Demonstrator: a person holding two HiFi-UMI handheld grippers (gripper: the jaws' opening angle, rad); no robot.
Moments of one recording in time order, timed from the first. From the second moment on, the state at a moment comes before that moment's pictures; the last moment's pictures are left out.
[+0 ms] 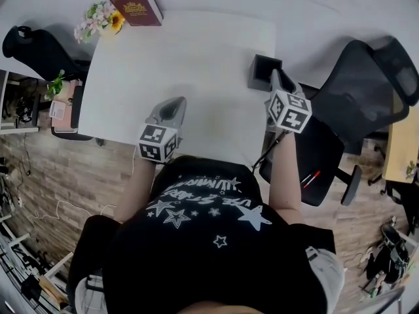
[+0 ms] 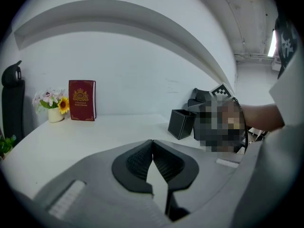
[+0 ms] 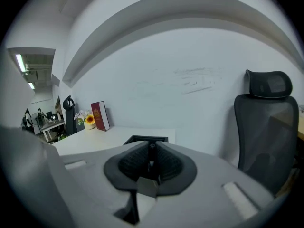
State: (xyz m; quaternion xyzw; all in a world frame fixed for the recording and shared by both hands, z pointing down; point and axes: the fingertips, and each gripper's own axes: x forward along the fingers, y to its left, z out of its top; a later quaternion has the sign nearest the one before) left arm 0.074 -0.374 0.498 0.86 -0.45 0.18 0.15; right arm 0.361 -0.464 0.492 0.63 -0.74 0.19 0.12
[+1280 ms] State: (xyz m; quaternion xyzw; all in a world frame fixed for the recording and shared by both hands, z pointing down) left arm -0.015 -0.333 0.483 0.87 -0.45 0.14 0.16; right arm 0.311 -0.416 0.371 0.68 -0.73 0.06 0.07
